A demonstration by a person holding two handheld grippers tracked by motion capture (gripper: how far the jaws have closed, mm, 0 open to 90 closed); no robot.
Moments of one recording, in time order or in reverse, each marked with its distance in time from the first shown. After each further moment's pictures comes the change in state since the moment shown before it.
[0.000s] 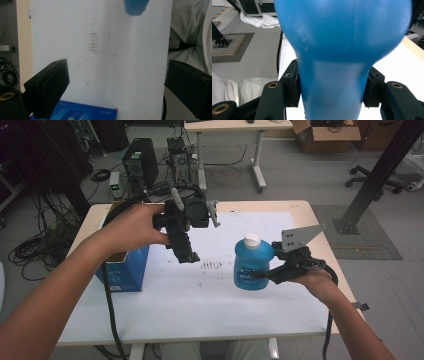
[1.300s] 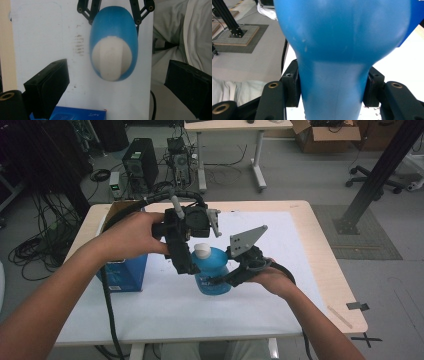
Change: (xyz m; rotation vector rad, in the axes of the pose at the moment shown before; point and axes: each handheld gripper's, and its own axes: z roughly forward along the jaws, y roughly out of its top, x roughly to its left) left arm -0.014 0.000 0.001 -0.008 -0.080 0.013; right arm -0.003 0.026 0.096 0.046 0.131 -0.076
